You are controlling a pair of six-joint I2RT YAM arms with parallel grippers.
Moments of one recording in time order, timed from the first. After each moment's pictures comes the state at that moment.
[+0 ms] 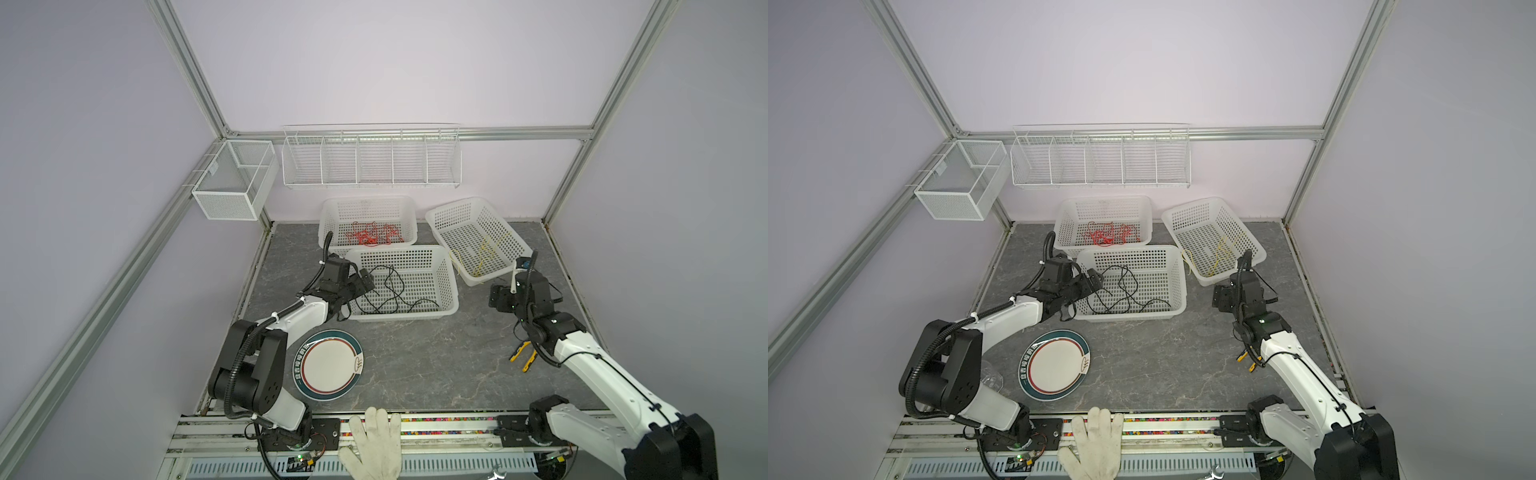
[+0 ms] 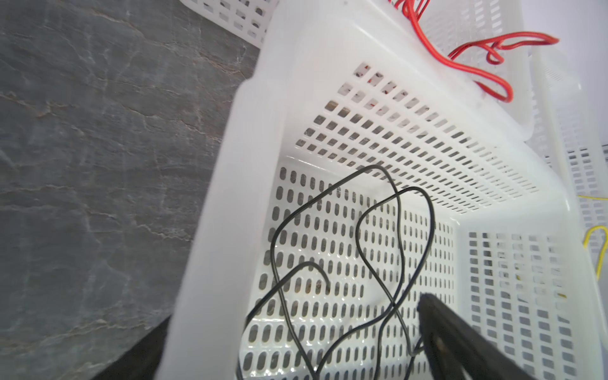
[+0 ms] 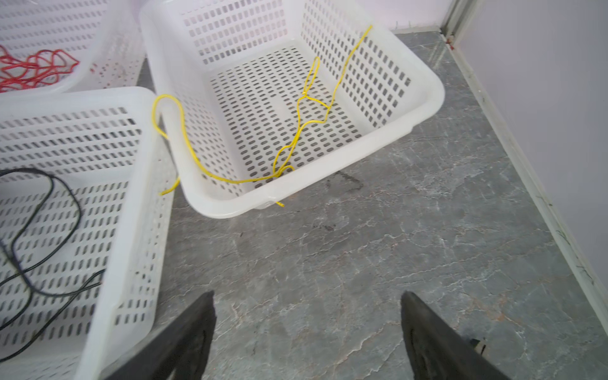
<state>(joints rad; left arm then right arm) -0.36 1.54 0.85 -0.05 0.05 -0.70 0.29 1.04 0.69 -0.30 0.29 0.27</state>
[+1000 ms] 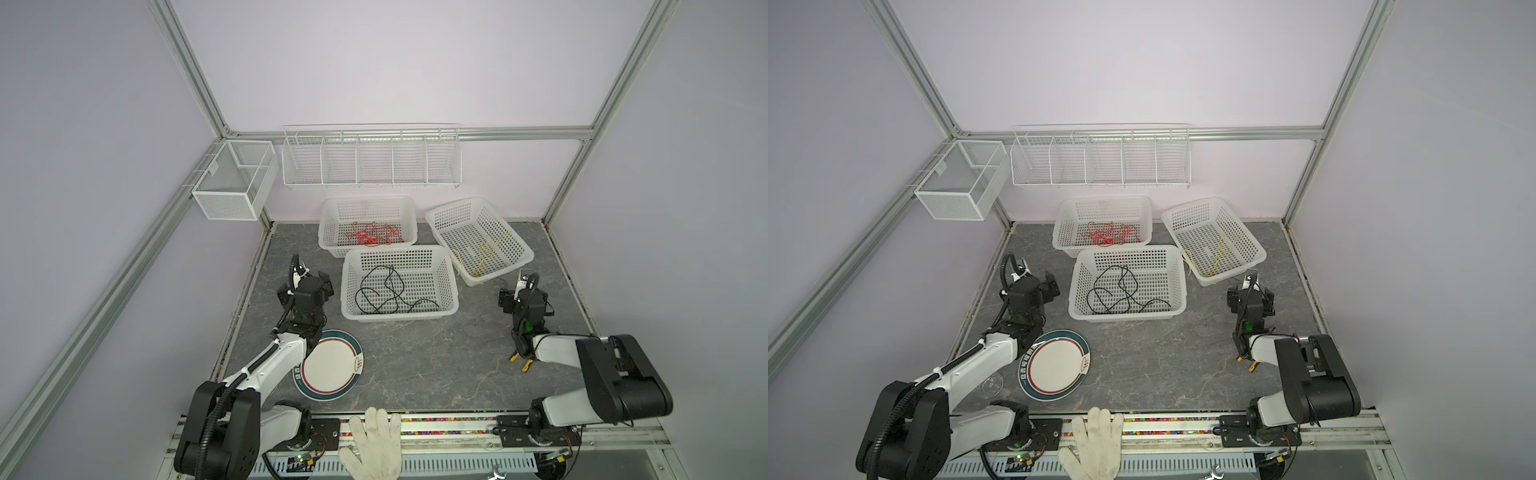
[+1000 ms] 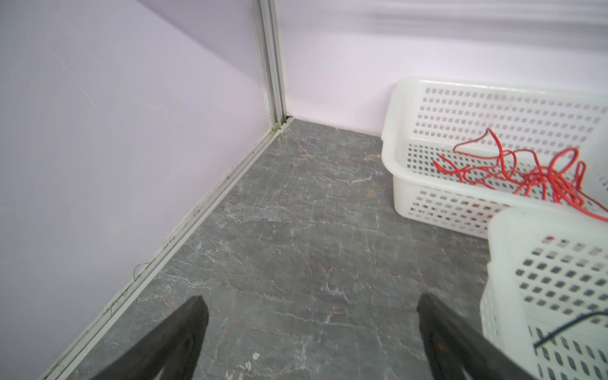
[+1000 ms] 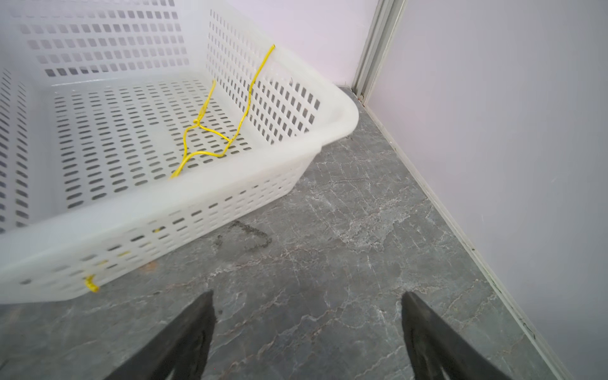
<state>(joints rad) -0.25 1.20 0.52 0.34 -0.57 -0.19 0.11 1.47 0.34 0.72 0.40 -0.01</state>
